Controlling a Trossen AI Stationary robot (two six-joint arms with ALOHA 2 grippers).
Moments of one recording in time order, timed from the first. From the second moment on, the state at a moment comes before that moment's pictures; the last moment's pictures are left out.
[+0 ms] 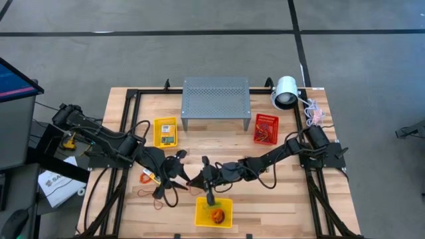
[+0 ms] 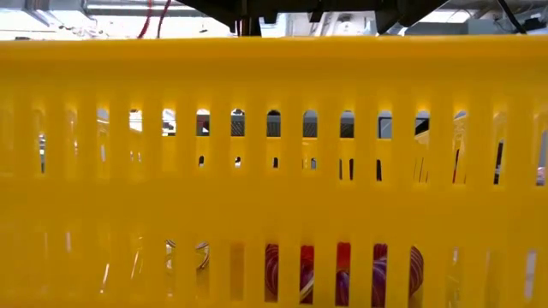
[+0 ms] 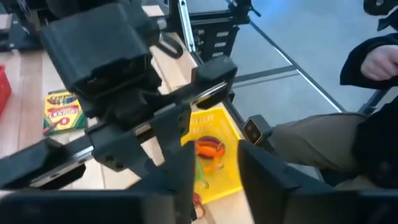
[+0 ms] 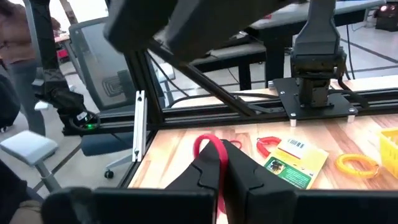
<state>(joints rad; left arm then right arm) -0.44 1.22 1.00 -0.27 0.03 -0.10 0.35 2.02 1.22 0.68 0.15 0.22</state>
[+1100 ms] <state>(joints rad) -0.42 1.05 0.74 -0.02 -0.05 -0.12 0.41 1.44 1.22 -0.90 0.75 0.50</state>
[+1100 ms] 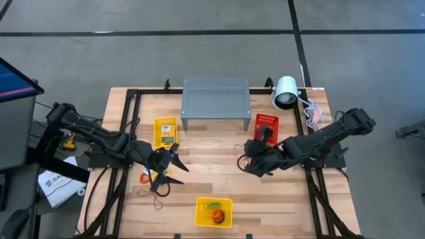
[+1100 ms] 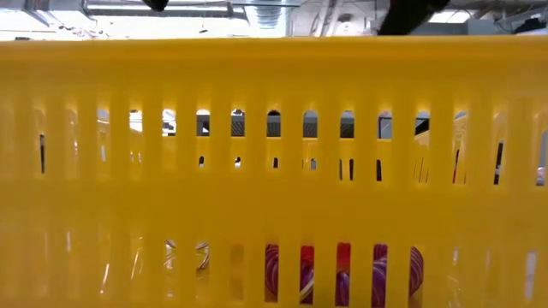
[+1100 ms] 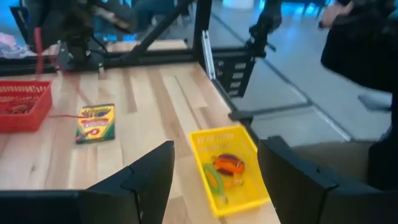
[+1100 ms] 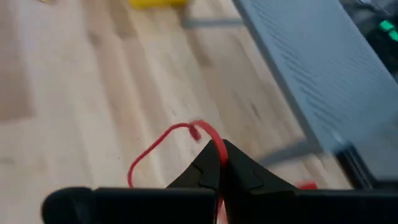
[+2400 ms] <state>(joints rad) -0.59 1.06 0.61 0.32 -0.16 -0.27 -0.03 1.22 0.71 -0.77 0.65 0.51</state>
